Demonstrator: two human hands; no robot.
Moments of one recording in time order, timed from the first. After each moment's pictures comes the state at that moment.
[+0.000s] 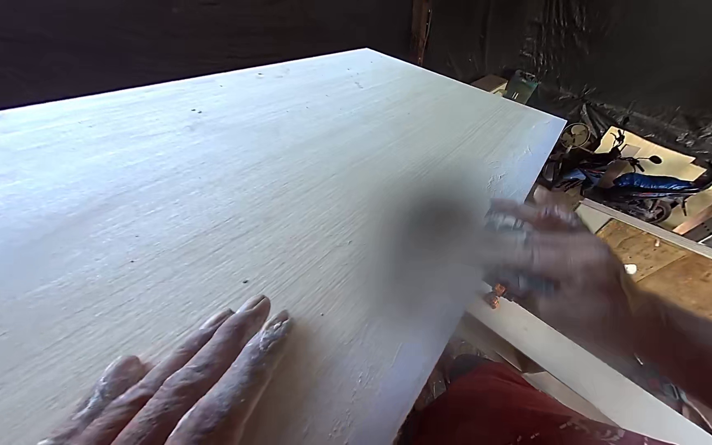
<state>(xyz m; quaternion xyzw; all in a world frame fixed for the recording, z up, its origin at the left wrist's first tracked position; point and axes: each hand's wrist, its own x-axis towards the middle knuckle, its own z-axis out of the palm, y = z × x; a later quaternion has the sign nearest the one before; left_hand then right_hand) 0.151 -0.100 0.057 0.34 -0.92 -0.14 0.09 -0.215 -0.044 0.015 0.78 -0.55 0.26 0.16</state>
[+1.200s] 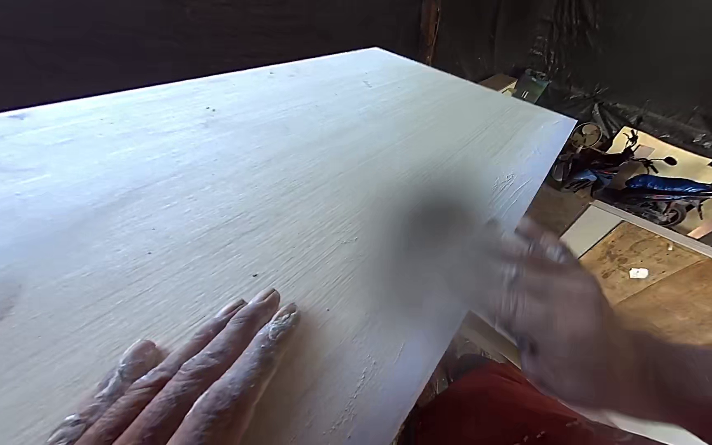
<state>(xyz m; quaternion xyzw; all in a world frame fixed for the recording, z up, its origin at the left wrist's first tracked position) 0.163 -0.105 0.032 0.33 -0.93 -0.10 0.13 -0.189 -0.038 0.000 0.77 -0.55 0.25 0.18</state>
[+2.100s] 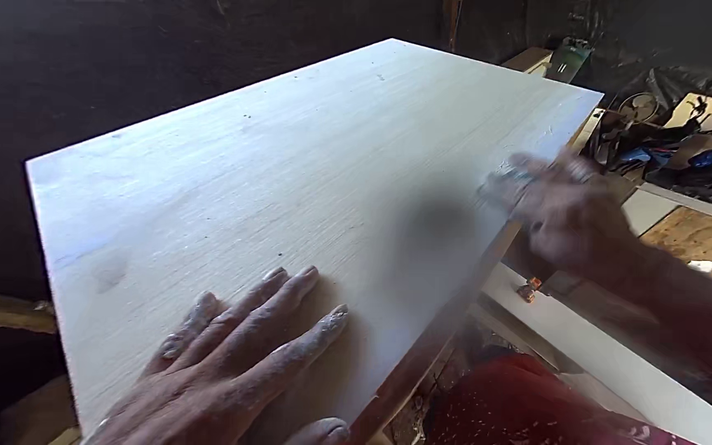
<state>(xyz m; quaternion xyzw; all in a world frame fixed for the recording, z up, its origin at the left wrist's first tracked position) 0.164 -0.112 0.040 0.29 -0.95 -0.11 0.06 -0.239 -0.065 0.012 0.76 -0.59 0.20 0.19</state>
